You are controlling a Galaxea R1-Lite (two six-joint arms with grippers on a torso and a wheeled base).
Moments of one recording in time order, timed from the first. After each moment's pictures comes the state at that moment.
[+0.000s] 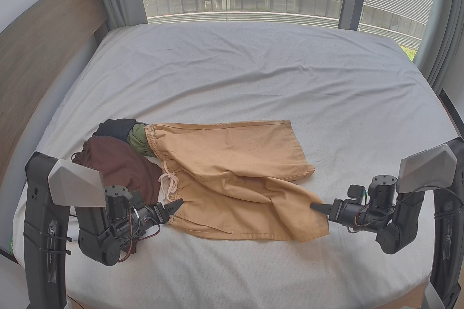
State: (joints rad) left arm -0.20 2.52 -0.56 -1.54 -0.22 -0.45; right arm 0.20 2.42 -0.47 -1.54 0.56 0.60
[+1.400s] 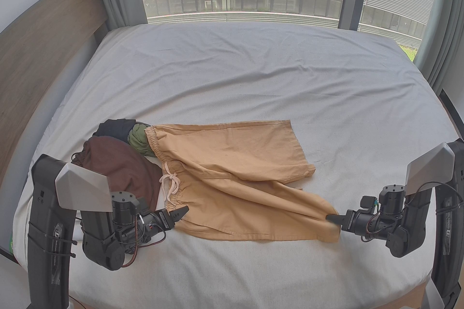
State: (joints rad) left arm -0.24 2.55 -0.54 -1.53 -0.22 -0.52; right arm 0.08 2.47 -0.36 -1.54 0.55 0.50
